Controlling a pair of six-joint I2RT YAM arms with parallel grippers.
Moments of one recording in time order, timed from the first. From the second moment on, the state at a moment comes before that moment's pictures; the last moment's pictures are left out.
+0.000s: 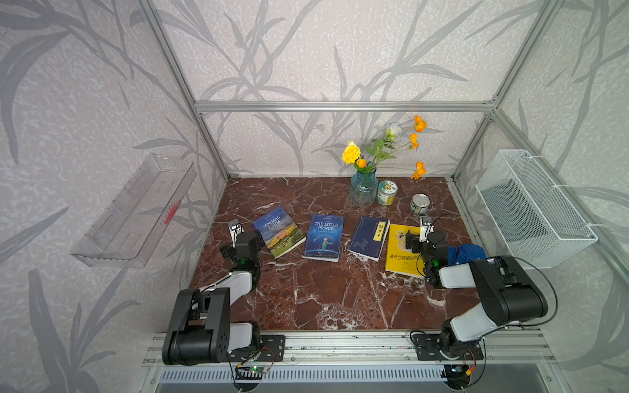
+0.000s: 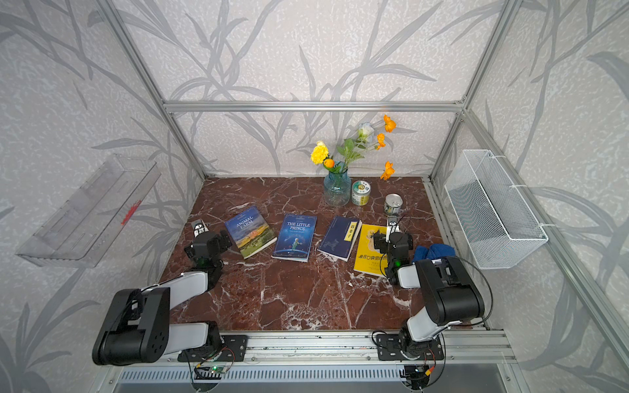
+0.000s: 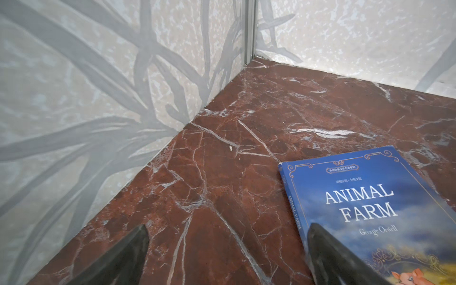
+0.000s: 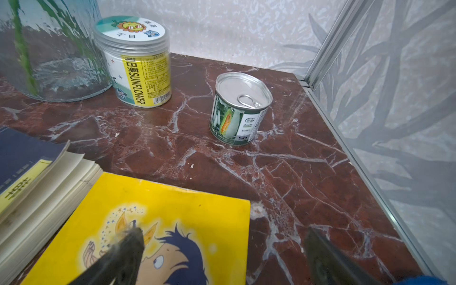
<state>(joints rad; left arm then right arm) 0.05 1.33 0.36 0.52 -0.47 -0.18 0.12 1.57 0.34 0.84 0.23 -0.08</state>
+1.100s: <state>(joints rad) 0.02 1.53 0.33 0.78 -0.27 -0.07 0.15 1.58 0.34 0.95 0.13 -0.12</state>
